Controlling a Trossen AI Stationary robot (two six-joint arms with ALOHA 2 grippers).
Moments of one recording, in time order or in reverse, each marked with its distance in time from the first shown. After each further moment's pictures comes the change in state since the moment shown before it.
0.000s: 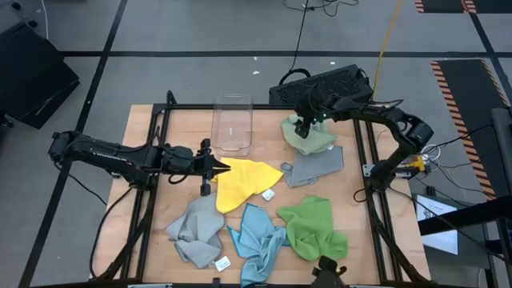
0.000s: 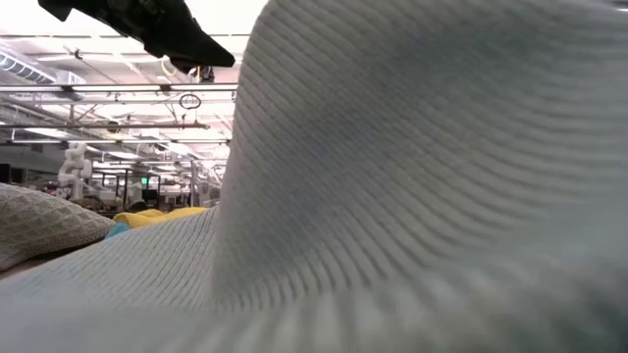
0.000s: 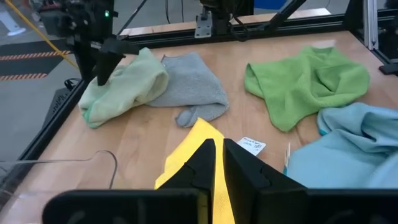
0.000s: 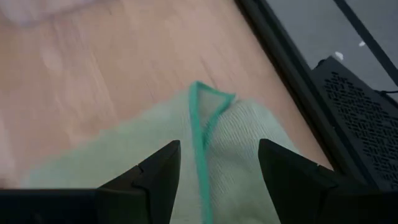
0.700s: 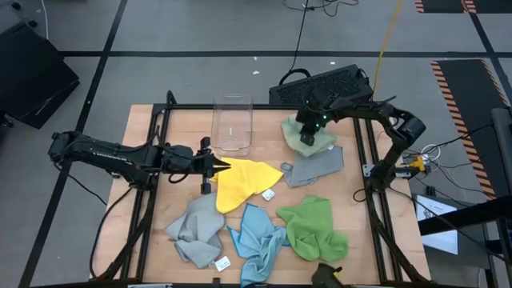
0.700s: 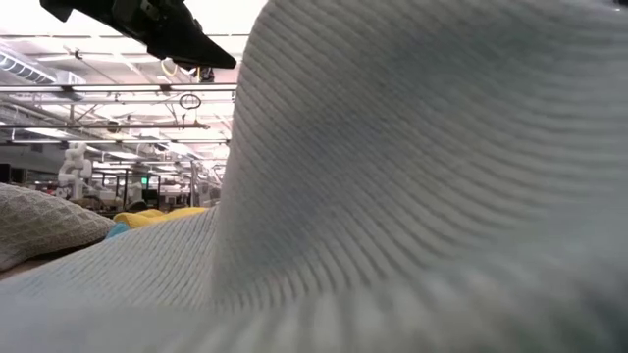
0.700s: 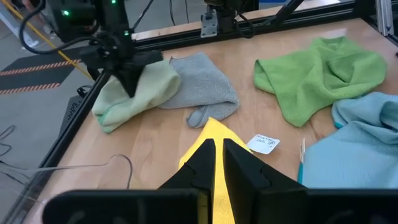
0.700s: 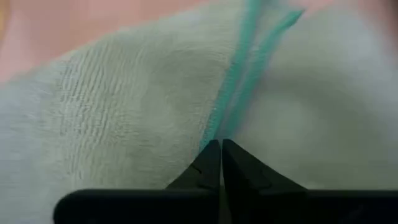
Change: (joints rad) left arm 0.013 0.000 0.000 0.001 -0.017 0.074; right arm -0.015 0.080 0.000 -0.179 -0.137 -0.076
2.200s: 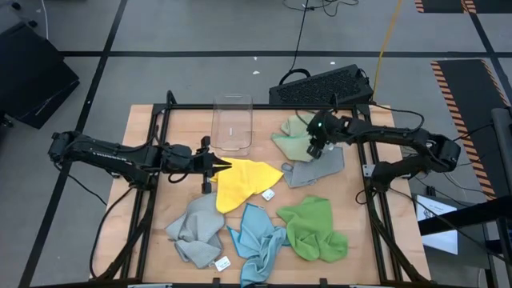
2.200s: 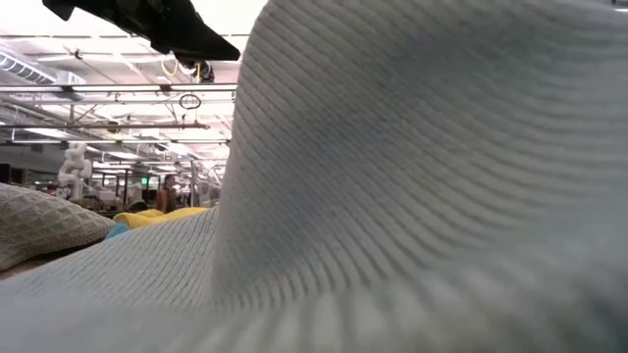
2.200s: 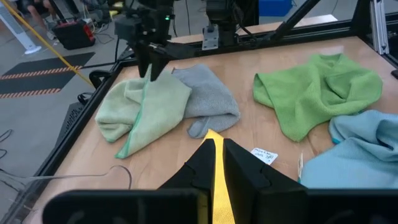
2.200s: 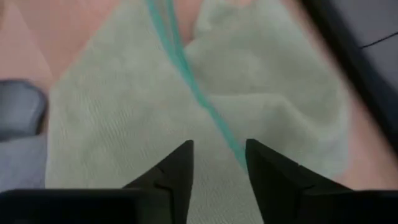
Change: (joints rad) left arm 0.000 0.000 0.001 0.045 0.001 -0.020; right arm 0.210 -0.417 -0.274 0.047 0.368 0.266
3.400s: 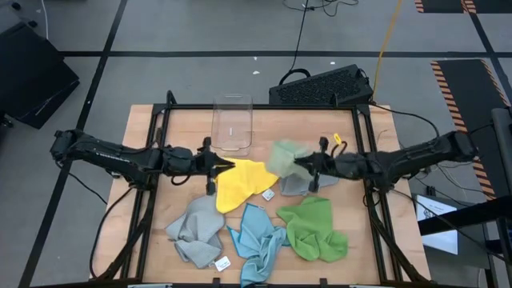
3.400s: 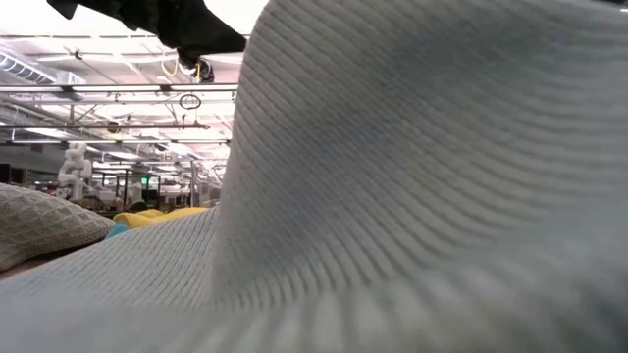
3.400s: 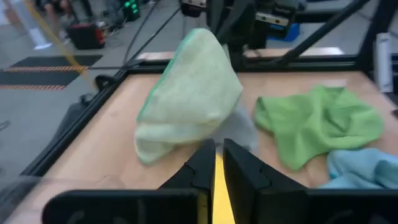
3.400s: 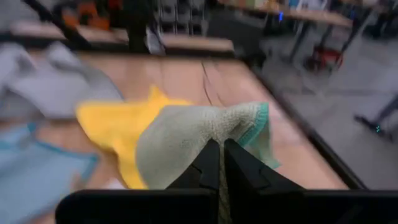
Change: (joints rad) left arm -0.050 0.057 0.000 0.138 -0.063 -0.102; right arm 0.771 -0.302 -0.144 0.545 0.408 0.103
